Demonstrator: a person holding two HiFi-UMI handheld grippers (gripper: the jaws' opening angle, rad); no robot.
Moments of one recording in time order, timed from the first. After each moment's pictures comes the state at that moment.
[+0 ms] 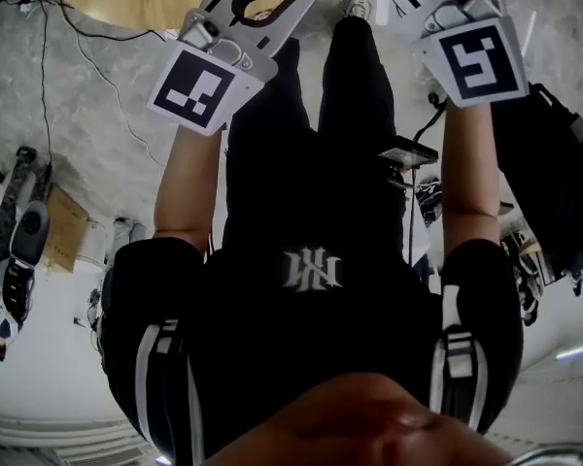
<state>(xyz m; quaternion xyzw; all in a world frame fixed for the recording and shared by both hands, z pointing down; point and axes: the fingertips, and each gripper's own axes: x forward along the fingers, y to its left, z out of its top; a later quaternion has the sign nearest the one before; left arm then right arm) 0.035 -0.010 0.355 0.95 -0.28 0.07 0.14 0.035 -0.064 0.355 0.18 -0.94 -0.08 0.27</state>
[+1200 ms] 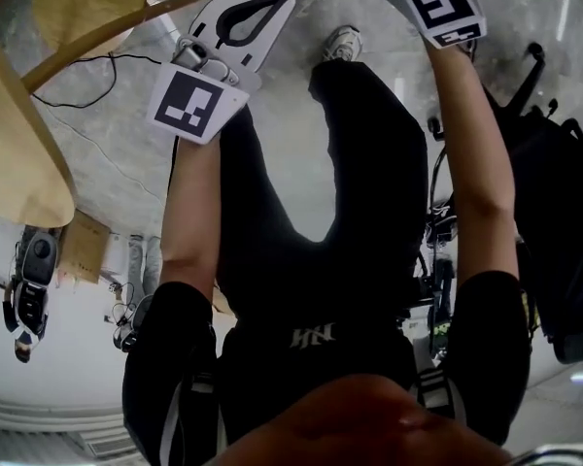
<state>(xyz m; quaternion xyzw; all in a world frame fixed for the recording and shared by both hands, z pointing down) 0.356 -0.080 0.691 0.94 -0.23 0.17 0.19 0.403 -0.172 0.758 0.27 -0.92 0.07 0.27</state>
